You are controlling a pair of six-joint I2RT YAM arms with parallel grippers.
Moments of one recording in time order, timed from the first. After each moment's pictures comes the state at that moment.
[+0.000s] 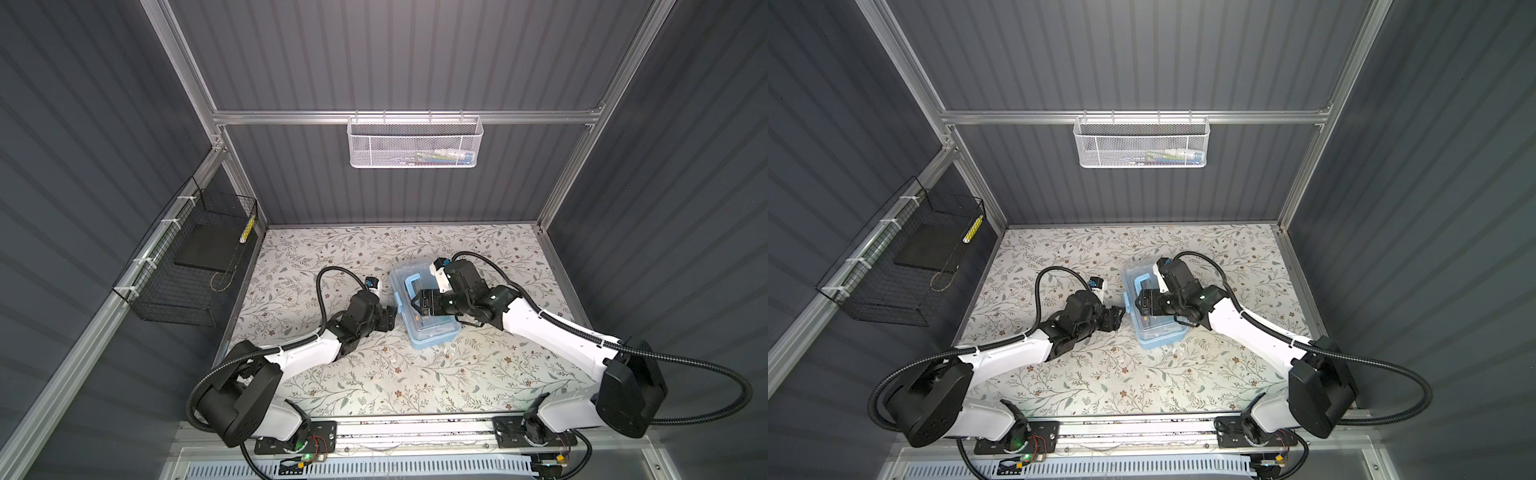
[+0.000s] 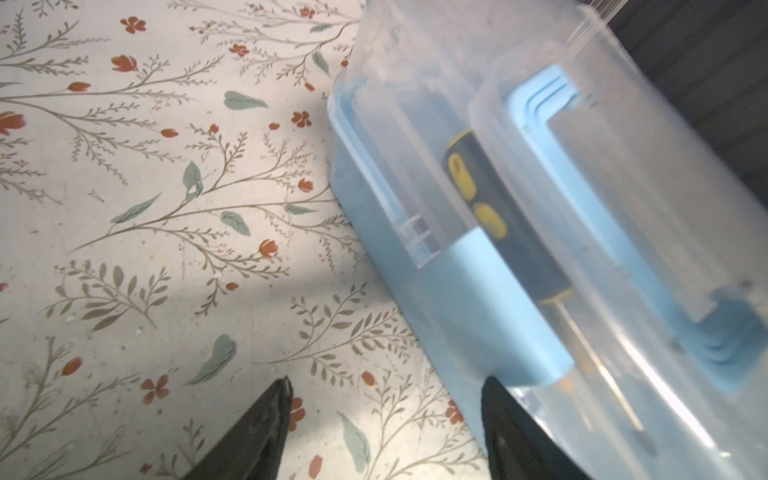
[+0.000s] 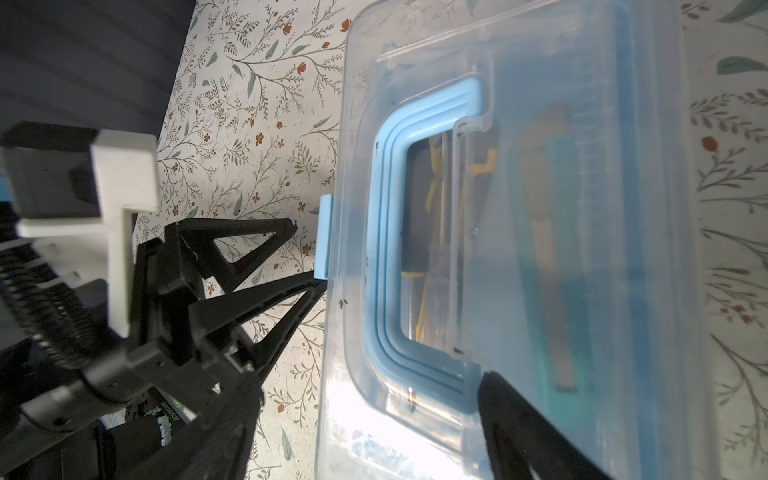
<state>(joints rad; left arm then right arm) -0.70 1.41 0.63 0.17 -0.05 -0.44 0.68 1.42 1.04 -0.42 -0.16 0.54</state>
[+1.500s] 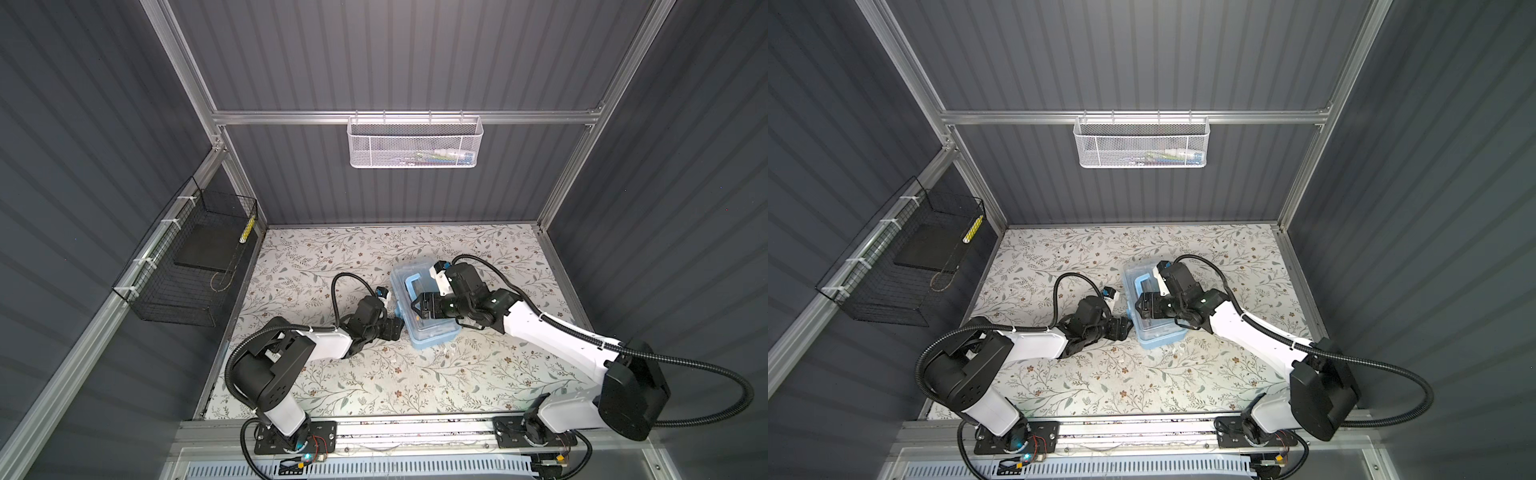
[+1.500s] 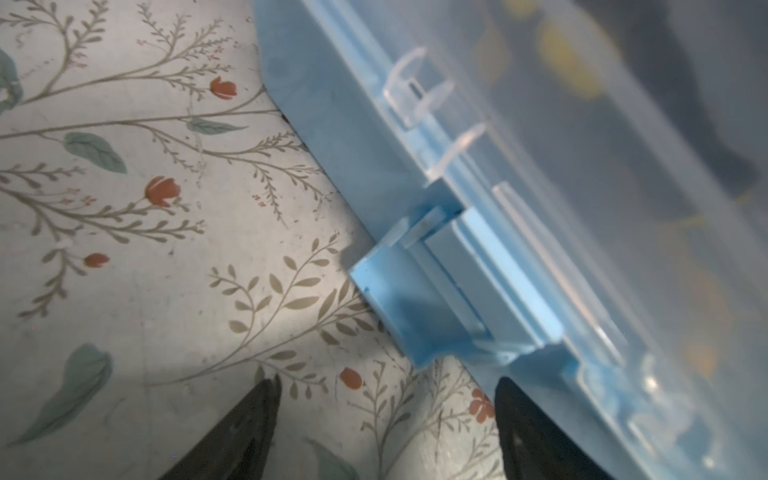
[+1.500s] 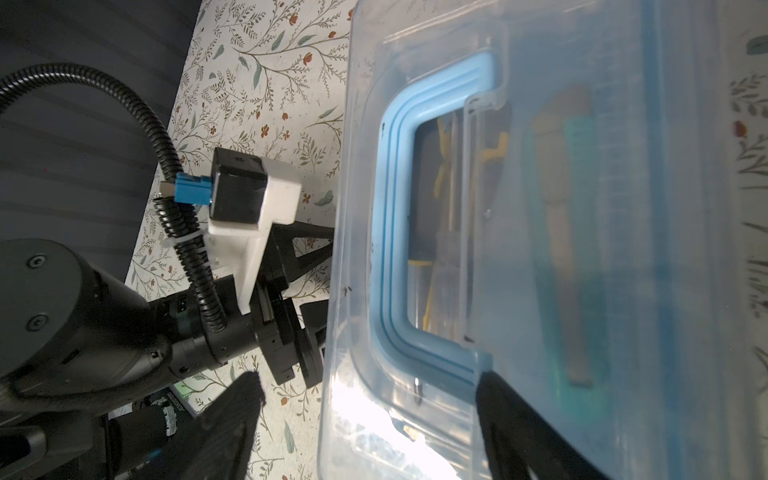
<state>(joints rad) -0.69 1.66 0.63 0.30 0.07 -0.36 0.68 1.40 1.00 -0.39 -0.18 0.55</state>
